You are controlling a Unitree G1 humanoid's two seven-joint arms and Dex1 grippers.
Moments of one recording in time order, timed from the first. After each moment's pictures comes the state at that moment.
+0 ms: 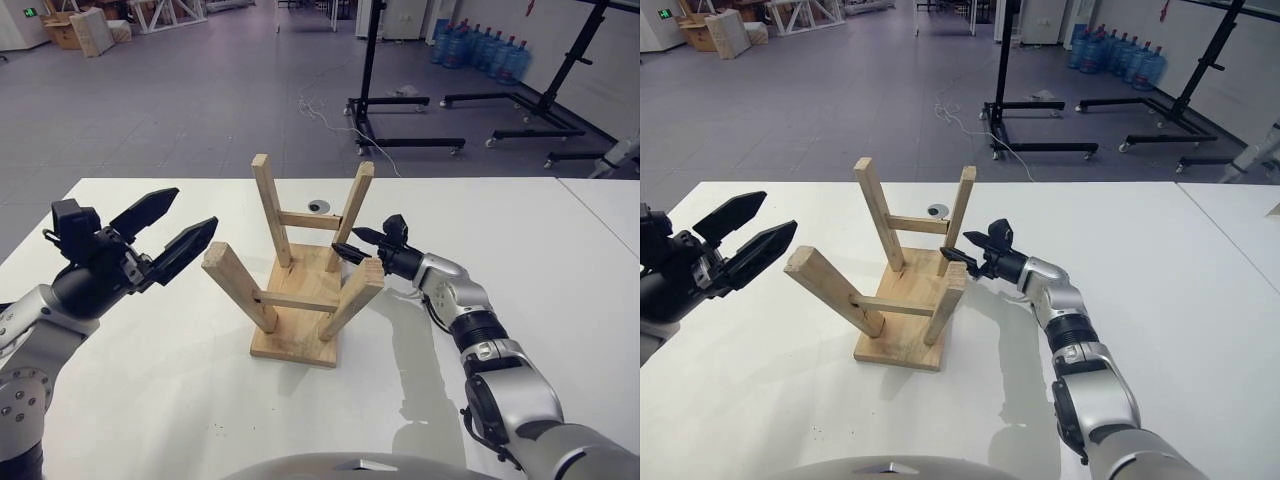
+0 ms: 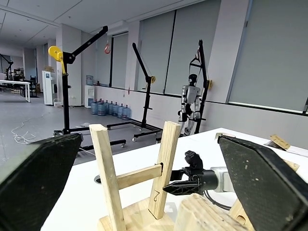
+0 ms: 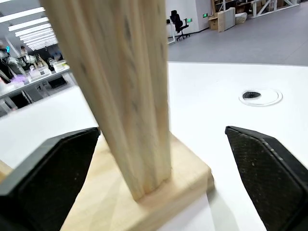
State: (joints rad) left arm 0.08 0.65 0.48 -0.58 -1.09 0.53 -0.59; right arm -0.63 -0.26 0.04 0.83 0.38 0.07 0.96
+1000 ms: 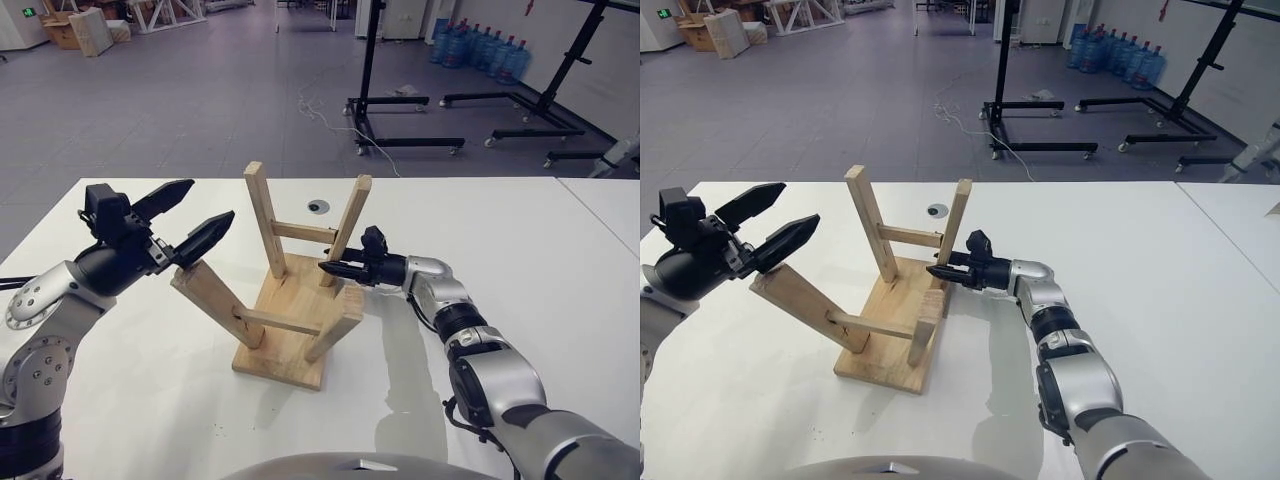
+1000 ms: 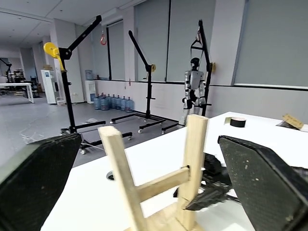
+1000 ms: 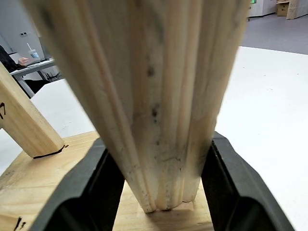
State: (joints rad) left arm -0.05 0.68 0.39 -0.49 -0.92 0.52 -0.63; right arm -0.63 -0.20 0.04 0.87 0.24 -0.02 1.23
